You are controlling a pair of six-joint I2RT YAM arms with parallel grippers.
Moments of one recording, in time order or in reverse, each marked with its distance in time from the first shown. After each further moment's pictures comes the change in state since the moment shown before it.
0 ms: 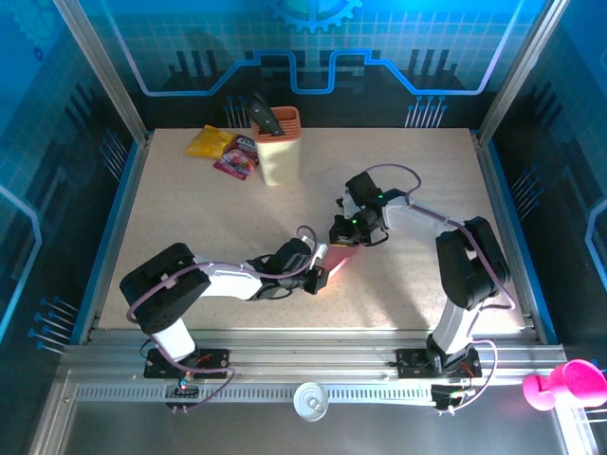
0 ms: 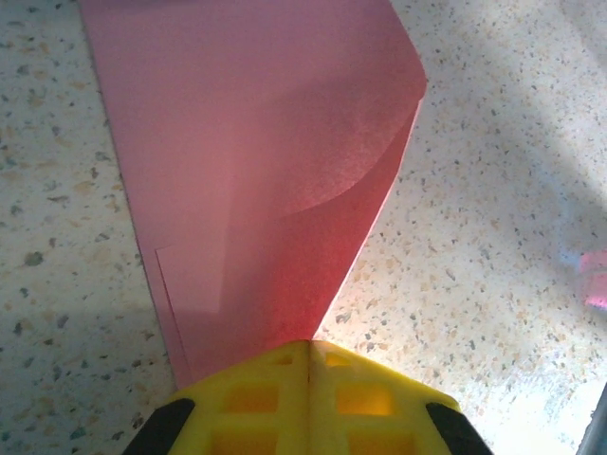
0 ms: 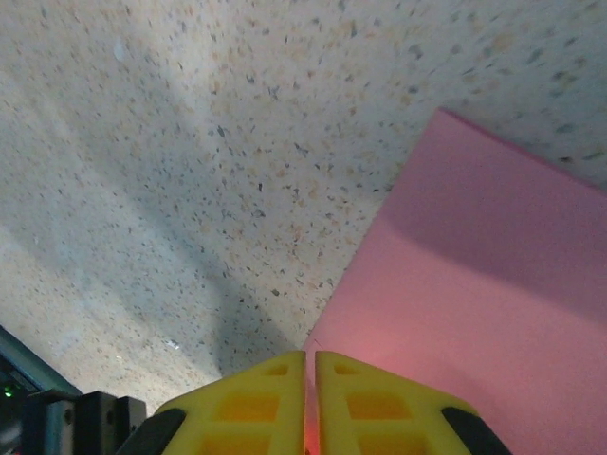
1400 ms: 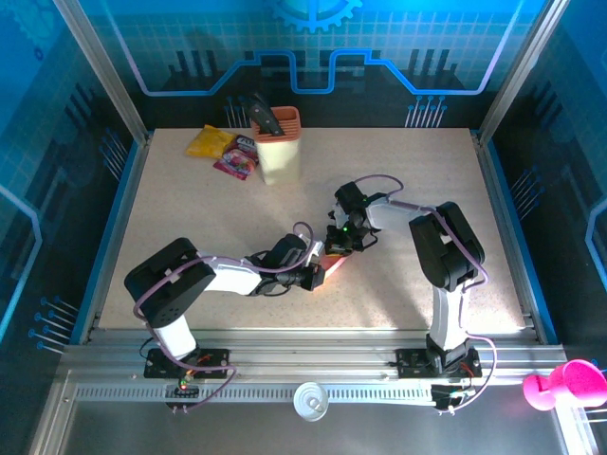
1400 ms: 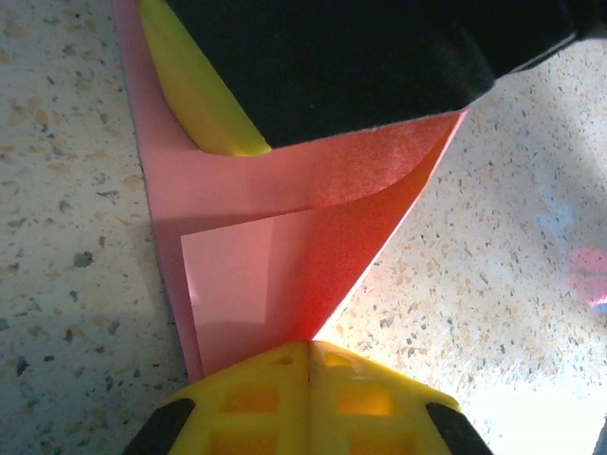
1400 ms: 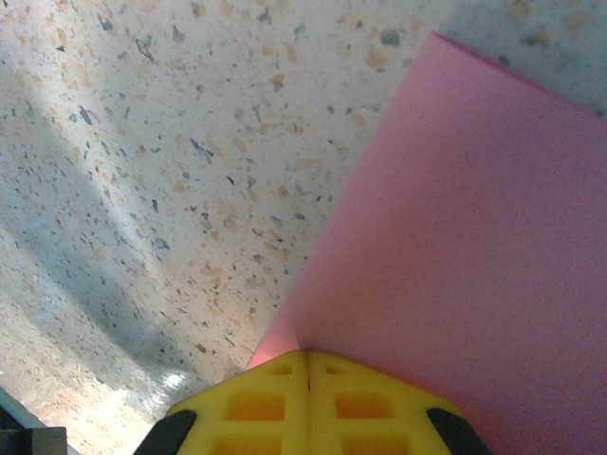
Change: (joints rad) left arm 0.060 0.038 -0.002 0.017 0.069 0.002; right arm 0.017 0.183 0.043 0.006 -0.016 -0.015
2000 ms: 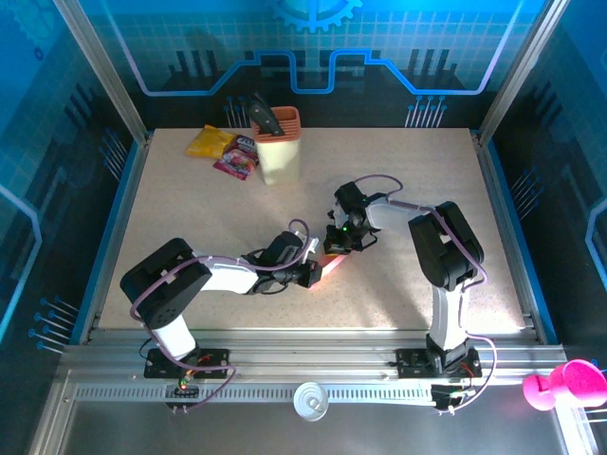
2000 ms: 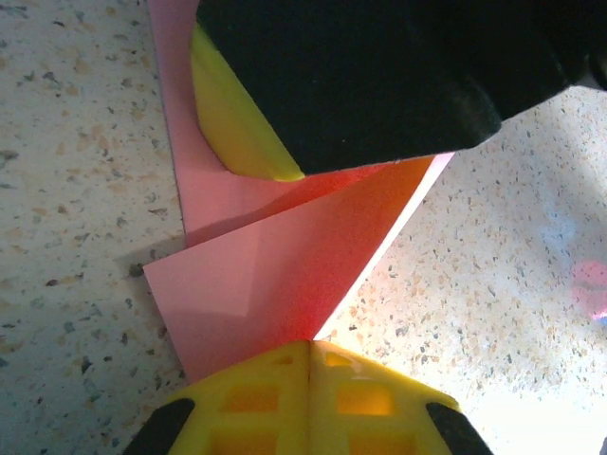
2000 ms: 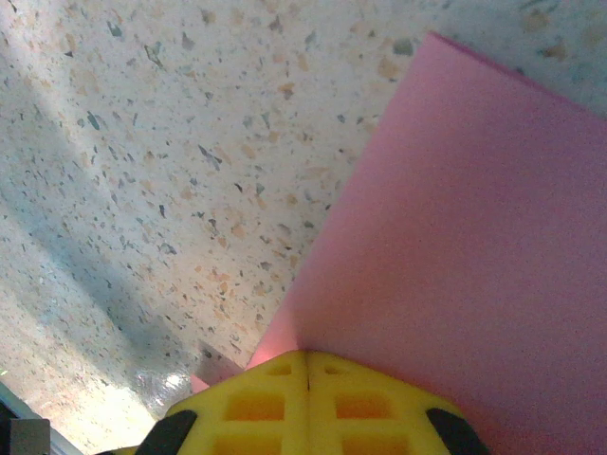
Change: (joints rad) left arm 0.027 -0.019 -0.014 0.005 -0.002 0.006; right arm 0.000 0.006 0.000 0.008 -0.009 0.000
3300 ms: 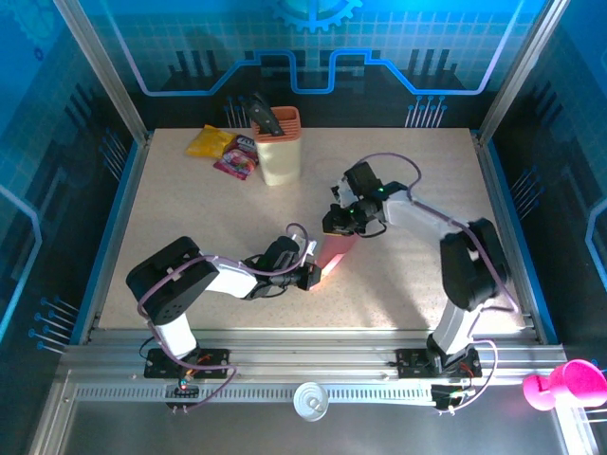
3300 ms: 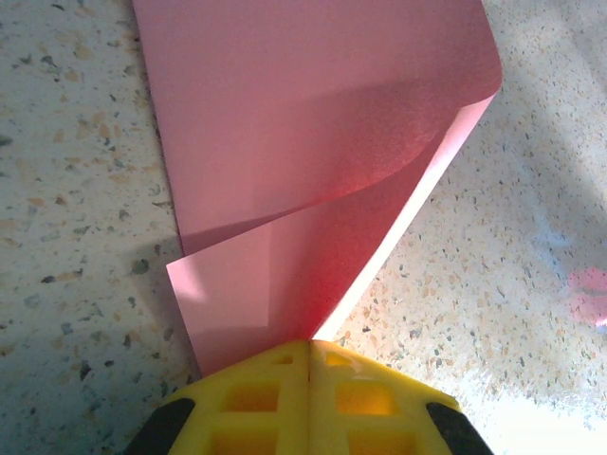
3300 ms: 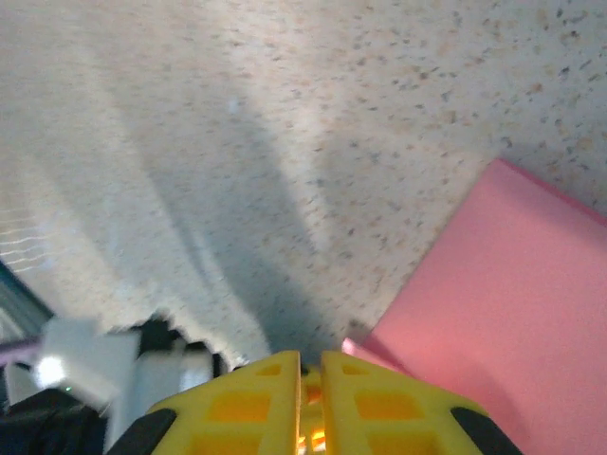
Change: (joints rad) left arm 0.002 0.040 -0.065 0.160 0.004 -0.012; right arm -0.020 -0.252 -0.003 0.021 -0.024 0.028
